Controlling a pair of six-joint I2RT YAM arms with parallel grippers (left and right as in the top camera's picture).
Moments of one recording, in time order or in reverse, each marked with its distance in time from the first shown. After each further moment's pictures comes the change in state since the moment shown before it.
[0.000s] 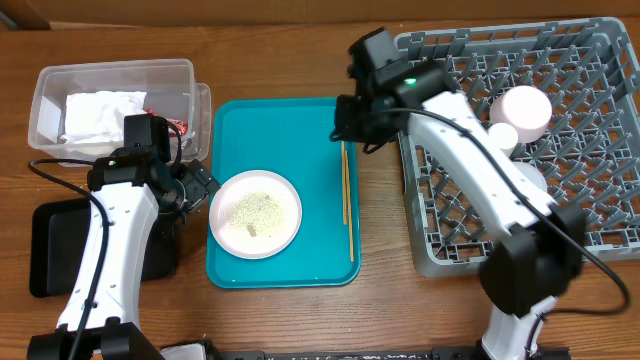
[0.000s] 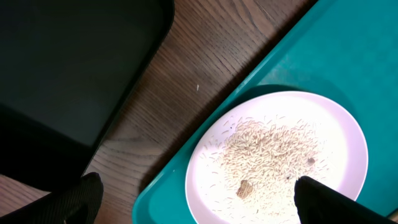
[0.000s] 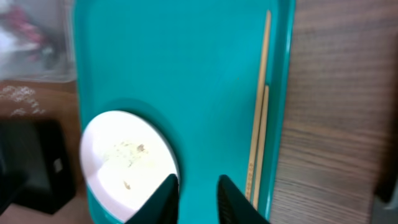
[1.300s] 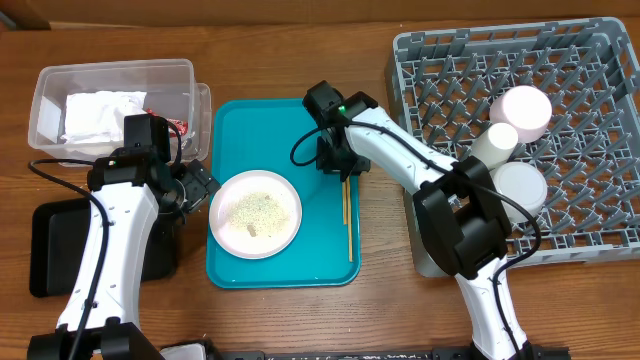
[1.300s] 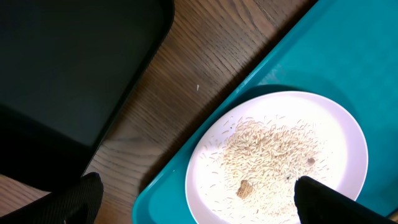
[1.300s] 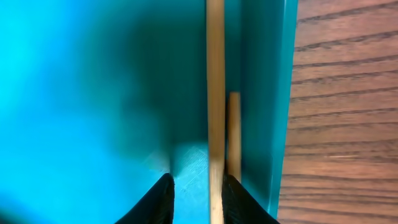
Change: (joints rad) left arm 0.000 0.000 0.000 0.000 0.000 0.000; right arm 0.101 0.307 -0.011 0.042 0.253 0.115
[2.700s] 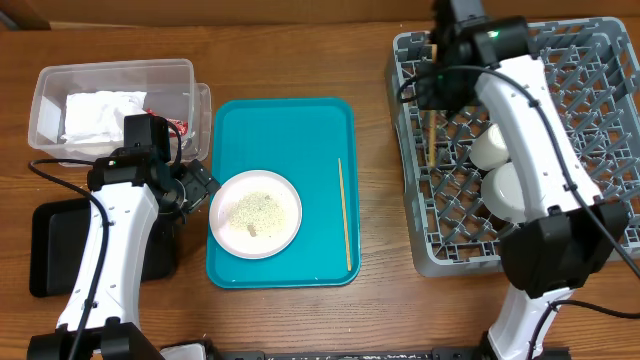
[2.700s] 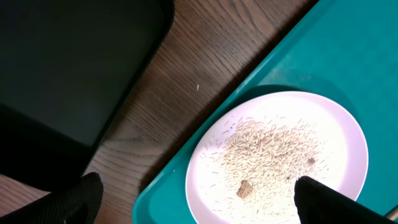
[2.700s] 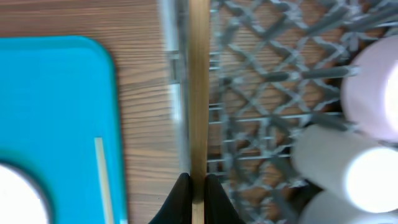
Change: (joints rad) left arm 0.000 0.000 0.000 0.000 0.000 0.000; right arm -0.372 -0.290 0.229 -0.309 0.017 -0.412
